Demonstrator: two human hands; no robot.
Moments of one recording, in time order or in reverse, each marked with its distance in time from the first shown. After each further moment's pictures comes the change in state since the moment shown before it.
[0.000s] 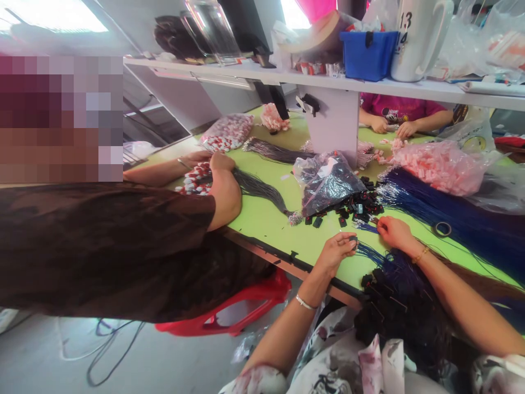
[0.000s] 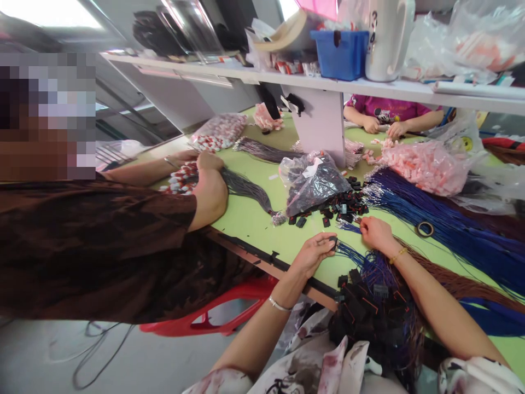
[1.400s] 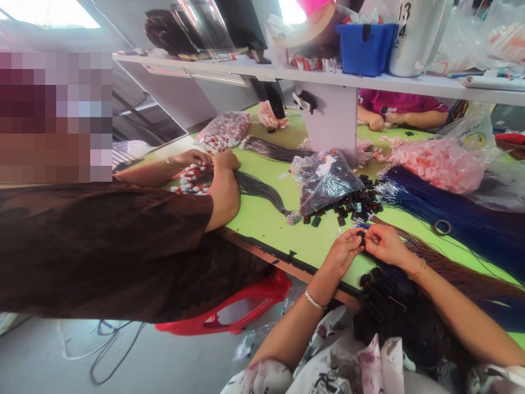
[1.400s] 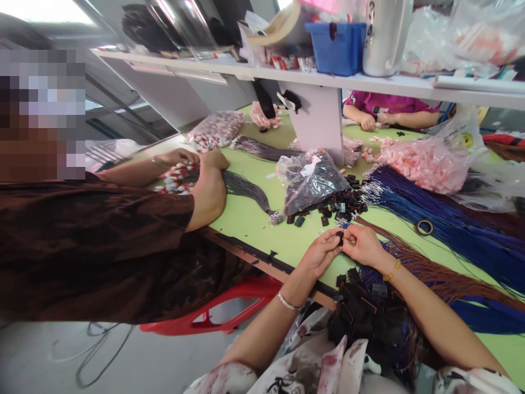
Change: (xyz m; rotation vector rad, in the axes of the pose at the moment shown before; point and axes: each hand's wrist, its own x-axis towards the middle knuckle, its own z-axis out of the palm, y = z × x) left_hand 0.010 -0.014 0.021 -0.264 -0.117 0.003; right_hand -0.029 -0.046 -0.006 0.449 0.133 -0.249
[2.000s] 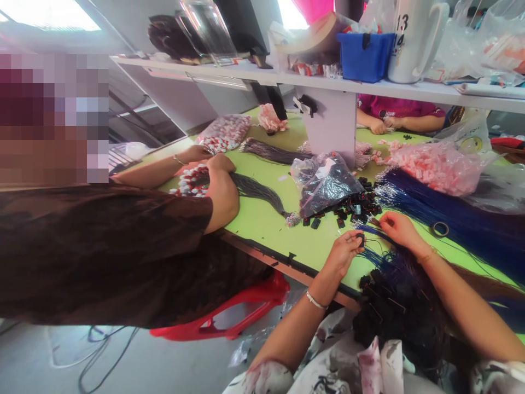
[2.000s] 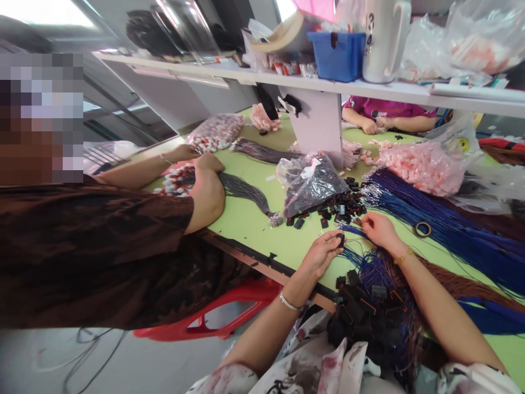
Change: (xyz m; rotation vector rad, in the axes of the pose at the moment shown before) left_hand 0.002 0.001 0.005 0.116 0.107 -0.010; right_hand 0.013 0.042 -0.028 -0.157 -0.036 0.222
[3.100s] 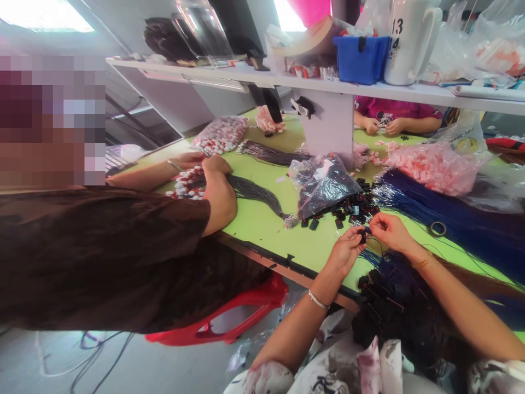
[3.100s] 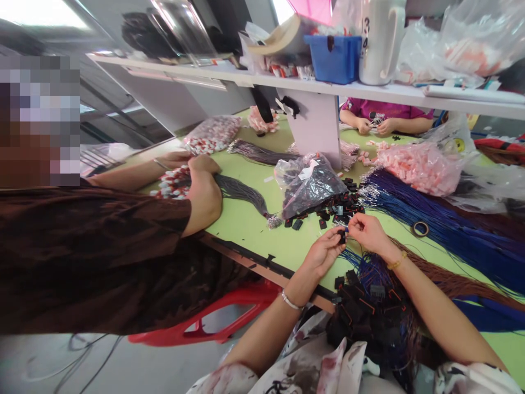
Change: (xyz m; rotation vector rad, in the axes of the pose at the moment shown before) left_hand 0.005 0.000 0.010 -0.176 -0.104 0.012; right_hand -0.001 -0.031 -0.002 0.356 0.032 -0.113
